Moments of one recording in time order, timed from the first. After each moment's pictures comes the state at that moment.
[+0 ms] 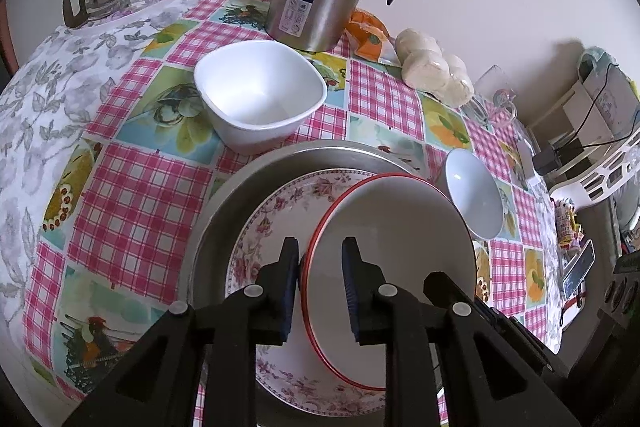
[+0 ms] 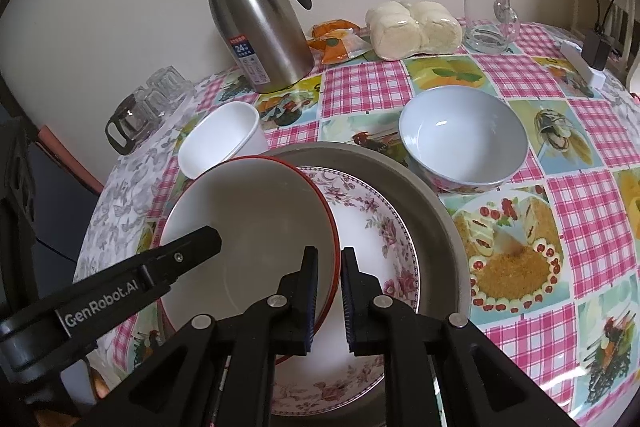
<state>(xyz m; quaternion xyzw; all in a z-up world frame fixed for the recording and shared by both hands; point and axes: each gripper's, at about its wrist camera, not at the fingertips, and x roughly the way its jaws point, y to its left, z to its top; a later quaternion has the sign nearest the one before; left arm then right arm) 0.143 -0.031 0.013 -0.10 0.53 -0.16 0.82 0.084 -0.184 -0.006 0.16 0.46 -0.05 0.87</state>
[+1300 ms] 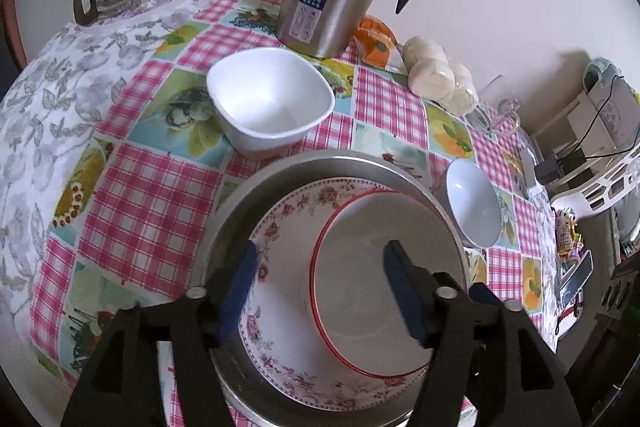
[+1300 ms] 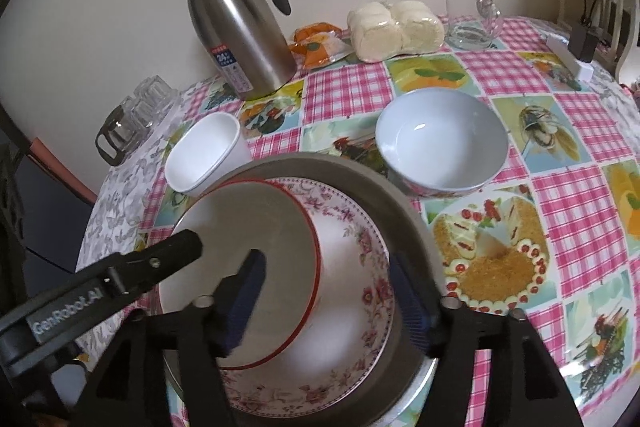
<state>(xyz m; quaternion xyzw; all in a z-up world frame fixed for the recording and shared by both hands) 0.144 -0.023 0.027 -0.11 0.53 -0.15 0.82 0.085 -0.195 0.003 0.17 0.46 -0.07 0.87</state>
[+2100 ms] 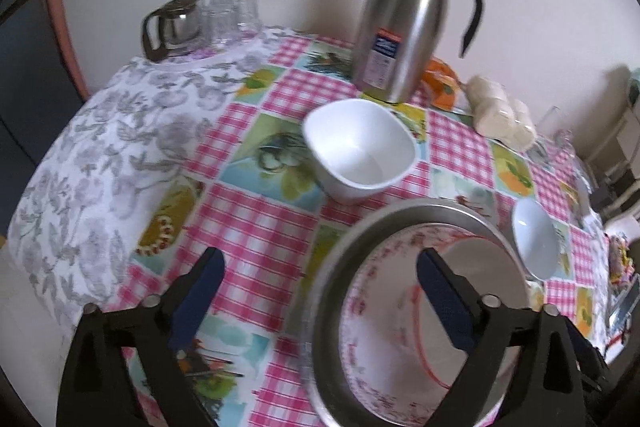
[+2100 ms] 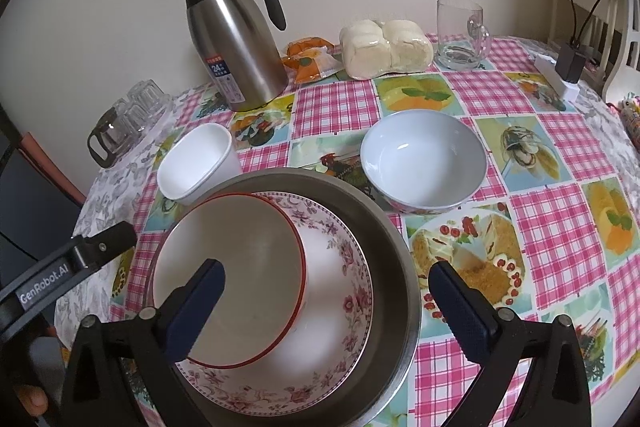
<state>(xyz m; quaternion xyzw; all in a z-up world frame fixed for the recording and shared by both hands) 0.146 0.018 0.038 -0.06 0.49 -0.03 0.87 0.082 -0.195 0.014 0.14 0.45 -0.09 0.88</state>
